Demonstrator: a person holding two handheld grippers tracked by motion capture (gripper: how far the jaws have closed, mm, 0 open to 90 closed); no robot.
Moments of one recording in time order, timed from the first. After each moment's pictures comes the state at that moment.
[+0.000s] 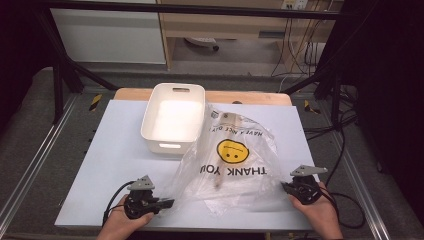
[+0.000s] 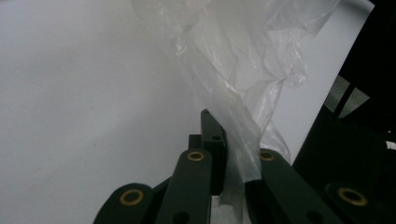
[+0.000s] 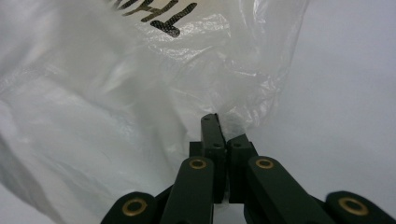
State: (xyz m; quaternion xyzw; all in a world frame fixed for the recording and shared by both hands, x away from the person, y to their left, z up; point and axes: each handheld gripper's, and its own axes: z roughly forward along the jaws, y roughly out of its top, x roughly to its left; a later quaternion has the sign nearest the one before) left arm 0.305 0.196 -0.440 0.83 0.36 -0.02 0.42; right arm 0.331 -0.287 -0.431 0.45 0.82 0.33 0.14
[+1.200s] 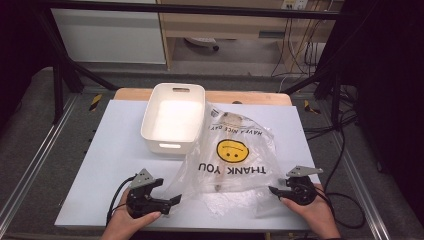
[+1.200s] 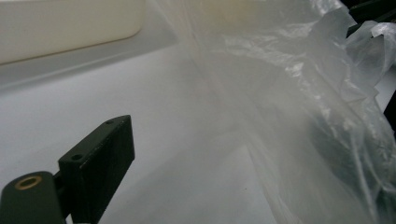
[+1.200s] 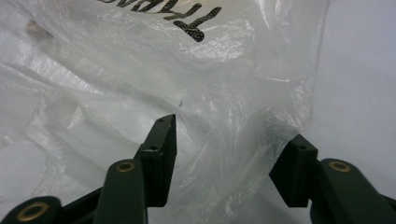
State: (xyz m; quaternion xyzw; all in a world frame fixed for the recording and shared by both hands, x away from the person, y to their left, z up) left arm 0.308 0.185 -0.426 0.79 0.39 0.08 0.47; right arm 0.335 -0.279 -0.441 0.44 0.82 0.35 0.13
